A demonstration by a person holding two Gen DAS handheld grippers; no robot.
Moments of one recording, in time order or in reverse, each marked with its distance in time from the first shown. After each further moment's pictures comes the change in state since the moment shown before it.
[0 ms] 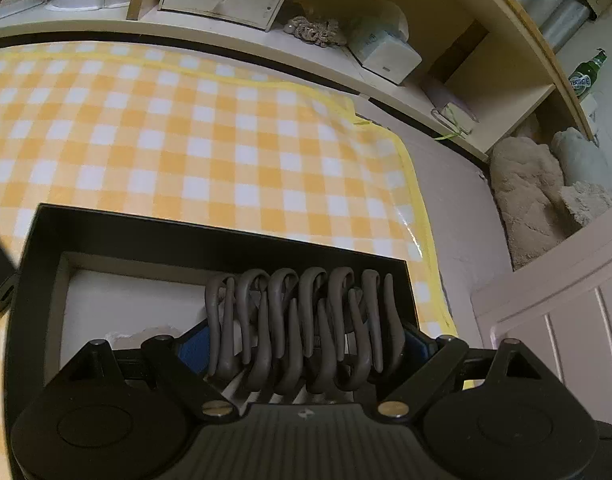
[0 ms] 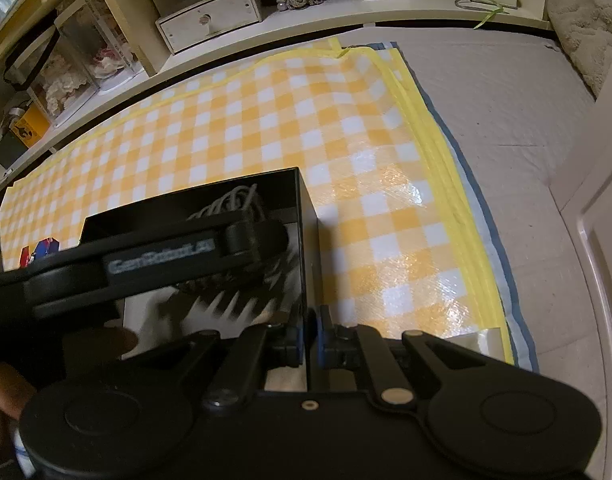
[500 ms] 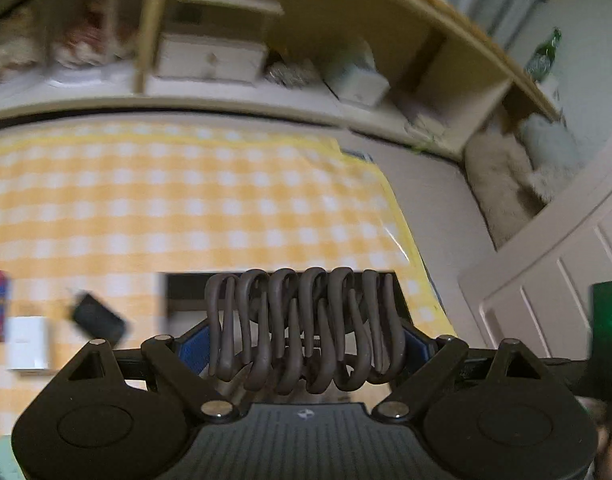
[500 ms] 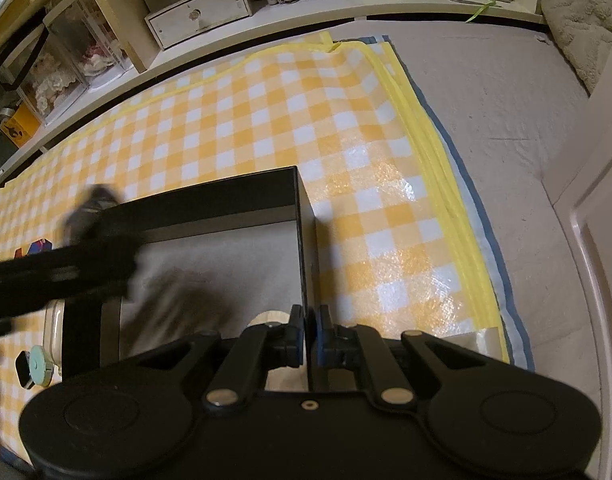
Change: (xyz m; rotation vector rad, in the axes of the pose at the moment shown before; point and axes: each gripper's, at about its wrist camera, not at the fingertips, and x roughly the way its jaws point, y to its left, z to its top) left arm -0.076 0.006 0.012 0.151 -0.016 0.008; right arm 0.000 0.001 0.004 0.013 0.020 -0.027
